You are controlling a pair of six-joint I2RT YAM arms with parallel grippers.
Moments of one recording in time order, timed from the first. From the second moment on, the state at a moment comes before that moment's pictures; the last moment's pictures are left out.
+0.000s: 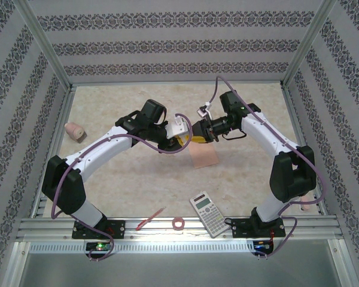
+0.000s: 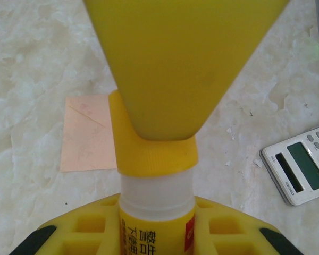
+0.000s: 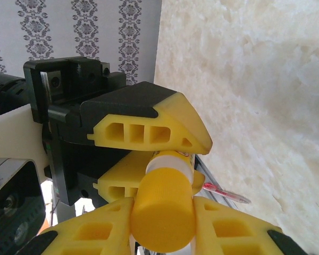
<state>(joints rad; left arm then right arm) -0.58 1.58 1.31 -0.63 0.53 0.57 0.31 1.65 1.32 -0.84 -1.20 0.36</state>
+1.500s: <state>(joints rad) -0.60 1.57 1.22 -0.56 0.44 0.47 0.38 1.73 1.32 -0.77 -1.11 0.41</state>
